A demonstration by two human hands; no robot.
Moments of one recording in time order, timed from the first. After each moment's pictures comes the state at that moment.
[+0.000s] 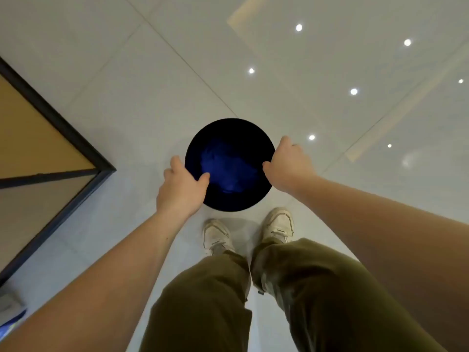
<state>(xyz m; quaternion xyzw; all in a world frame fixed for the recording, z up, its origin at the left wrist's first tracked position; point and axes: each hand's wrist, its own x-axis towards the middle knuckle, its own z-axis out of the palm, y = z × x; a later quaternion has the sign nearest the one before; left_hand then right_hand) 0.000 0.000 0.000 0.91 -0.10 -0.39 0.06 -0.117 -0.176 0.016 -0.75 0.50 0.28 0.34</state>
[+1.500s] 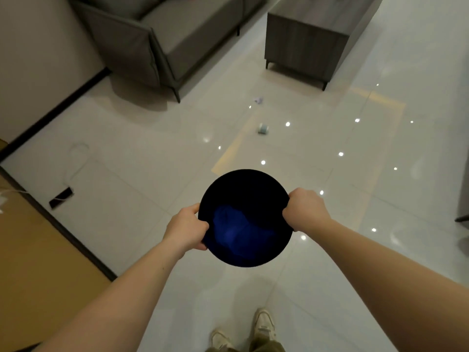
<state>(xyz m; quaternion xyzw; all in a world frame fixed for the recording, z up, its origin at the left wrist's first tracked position) 0.010 -0.208 0.504 0.84 -0.20 -0.45 0.23 -0.188 -0.362 0.509 -0.76 0.56 0.14 0.30</state>
